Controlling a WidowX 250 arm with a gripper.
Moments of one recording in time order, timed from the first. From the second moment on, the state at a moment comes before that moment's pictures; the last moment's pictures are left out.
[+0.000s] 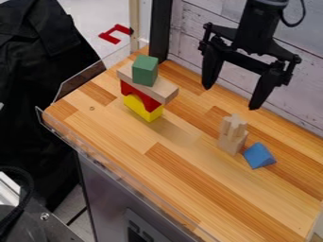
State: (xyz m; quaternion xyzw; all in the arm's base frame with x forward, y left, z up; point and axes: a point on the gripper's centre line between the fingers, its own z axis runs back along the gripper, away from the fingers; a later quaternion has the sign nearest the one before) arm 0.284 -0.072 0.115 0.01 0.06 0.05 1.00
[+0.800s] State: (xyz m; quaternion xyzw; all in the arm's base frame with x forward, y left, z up) arm 0.285 -0.074 0.095 0.01 0.08 0.01 1.00
